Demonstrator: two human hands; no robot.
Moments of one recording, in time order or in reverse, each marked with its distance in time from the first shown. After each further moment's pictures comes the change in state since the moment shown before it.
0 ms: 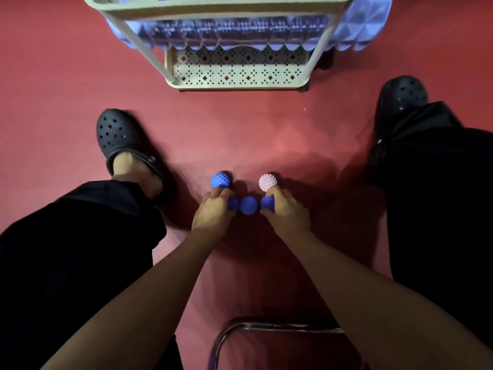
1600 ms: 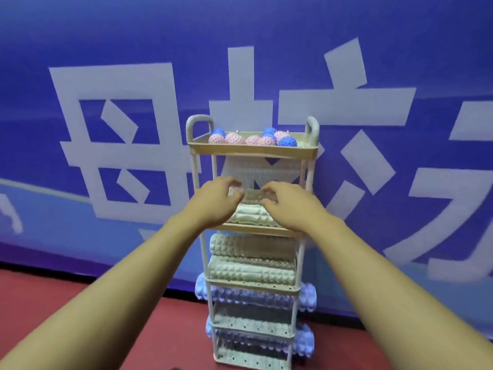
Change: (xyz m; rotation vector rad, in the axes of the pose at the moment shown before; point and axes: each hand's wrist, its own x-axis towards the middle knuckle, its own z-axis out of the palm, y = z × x) left_hand -0.414 0.281 -0.602 0.009 1.004 0.472; right_hand -0.369 -0.308 -0.629 -0.216 0.788 -0.717
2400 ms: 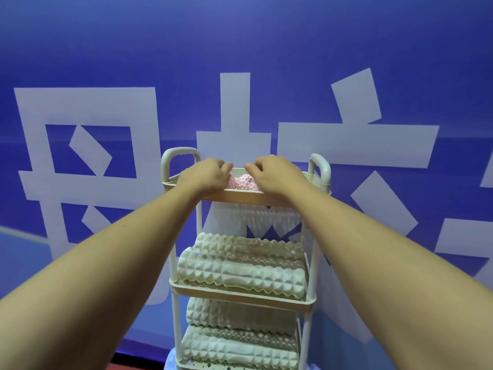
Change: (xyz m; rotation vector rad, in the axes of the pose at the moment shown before) left_hand 0.208 -0.022 -0.024 0.152 0.093 -0.139; right_hand 0.196 0.017 -0.043 -0.056 0.189 -0.027
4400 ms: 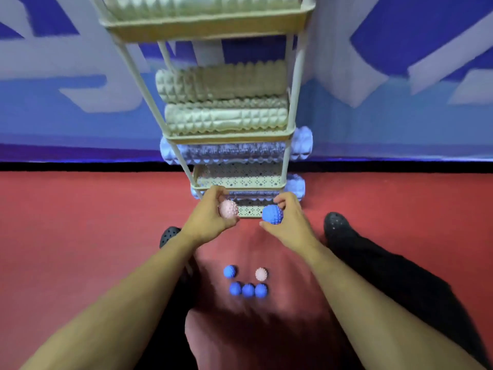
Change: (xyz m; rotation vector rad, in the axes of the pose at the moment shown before) left_hand -0.417 -0.131 0.347 -0.517 -0.567 -0.101; right_hand -0.493 0.078 0.349 0.645 -0.249 0.557
